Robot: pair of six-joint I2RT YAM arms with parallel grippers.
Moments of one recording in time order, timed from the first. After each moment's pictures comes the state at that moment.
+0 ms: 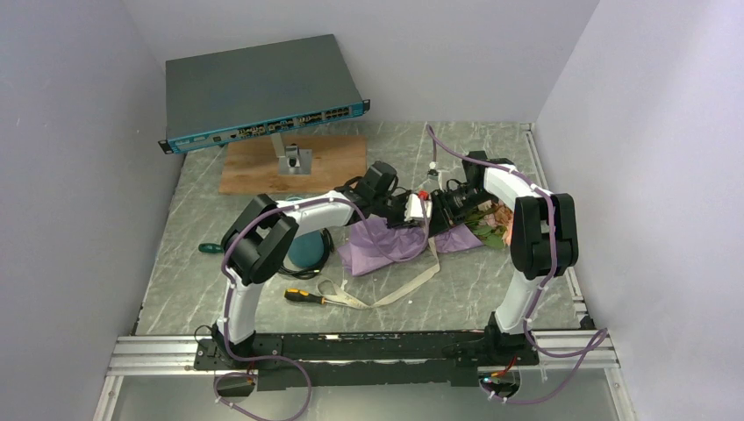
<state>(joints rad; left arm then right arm) -0.78 2.04 1.41 0.01 0.64 0.75 0.10 1.84 1.26 -0.96 -0.81 -0.42</state>
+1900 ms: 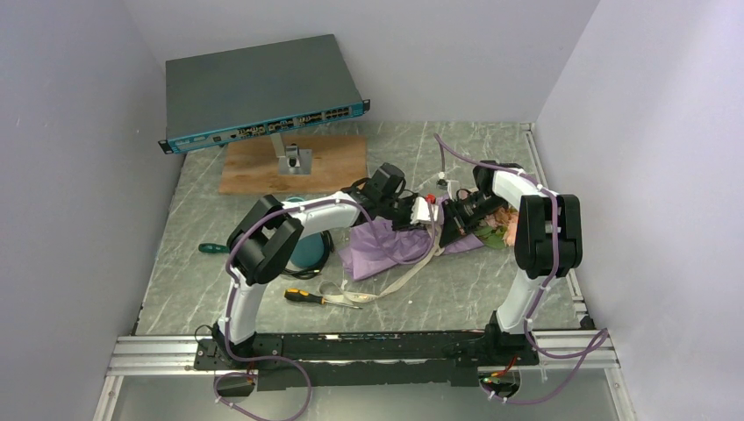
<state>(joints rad) -0.81 2.07 1.46 -0.04 0.64 0.77 0.02 1.84 1.21 -1.06 -0.77 -0.54</state>
